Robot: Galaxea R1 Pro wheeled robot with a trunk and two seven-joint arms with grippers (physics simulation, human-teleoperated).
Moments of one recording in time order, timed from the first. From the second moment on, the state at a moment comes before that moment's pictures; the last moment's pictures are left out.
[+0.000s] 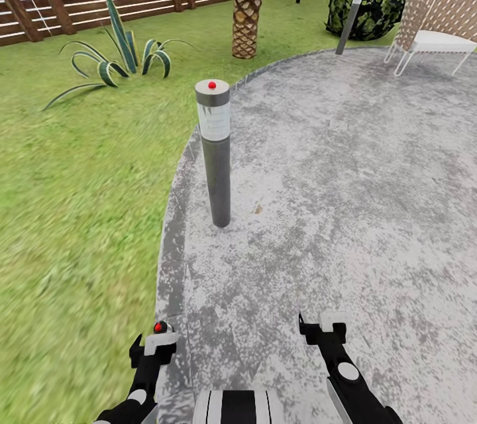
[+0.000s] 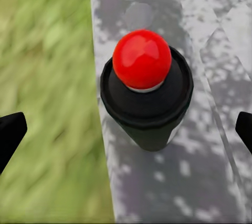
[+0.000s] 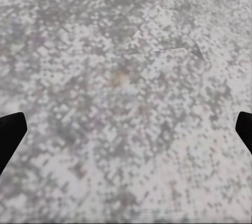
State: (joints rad) left arm -0.54 -0.04 -0.02 -0.14 -0.08 -0.57 0.28; right arm -0.30 -0.02 0.11 -0.91 0.01 -0.04 -0.16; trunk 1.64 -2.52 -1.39
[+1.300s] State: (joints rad) left arm -0.54 -0.04 -0.02 -0.14 -0.08 -0.57 0.28; right arm -0.30 -0.02 0.11 -0.91 0.01 -0.04 -0.16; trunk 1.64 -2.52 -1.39
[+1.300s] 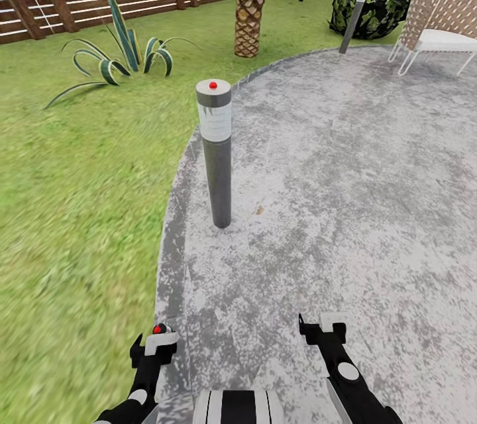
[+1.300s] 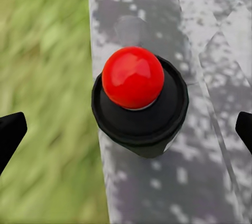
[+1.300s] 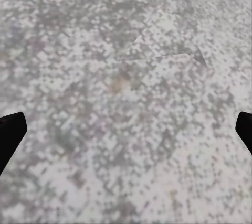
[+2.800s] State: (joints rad) left arm -0.54 -0.04 -0.02 -0.14 -0.08 -0.57 0.28; right arm -0.30 -0.02 0.11 -0.91 0.01 -0.04 -0.16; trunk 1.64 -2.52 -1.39
